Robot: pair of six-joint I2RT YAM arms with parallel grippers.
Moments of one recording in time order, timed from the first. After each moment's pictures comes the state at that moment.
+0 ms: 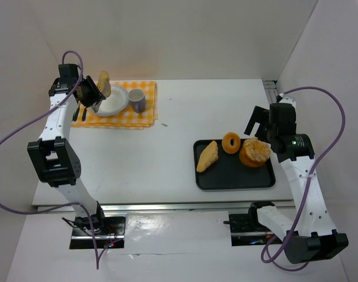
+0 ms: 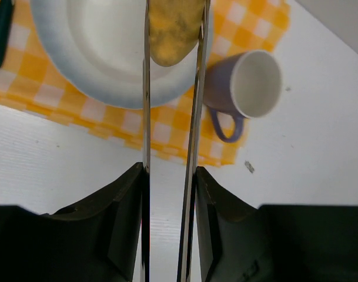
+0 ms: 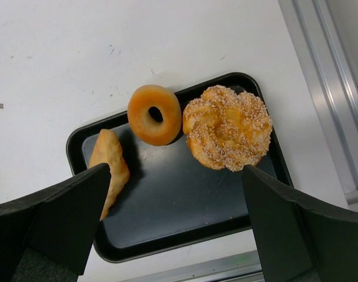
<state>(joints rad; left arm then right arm) 0.17 1.75 1.68 -0.67 0.19 -0.44 0.08 0.98 1.18 -0.87 0.22 0.36</state>
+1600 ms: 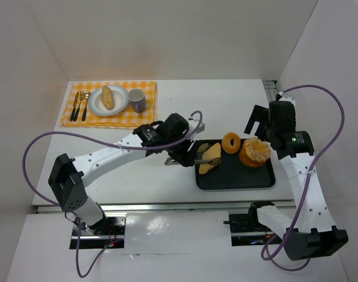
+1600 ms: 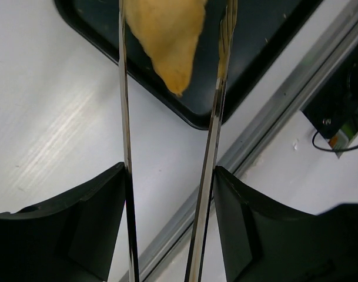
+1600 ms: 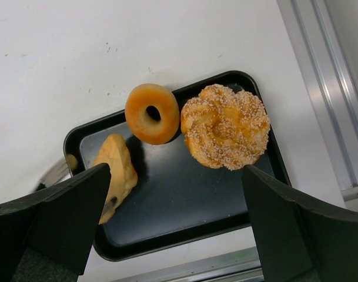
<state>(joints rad) -0.84 1.59 1.41 -0.68 0.18 -0.22 0.08 1.01 1.21 -0.89 0.23 0.36</state>
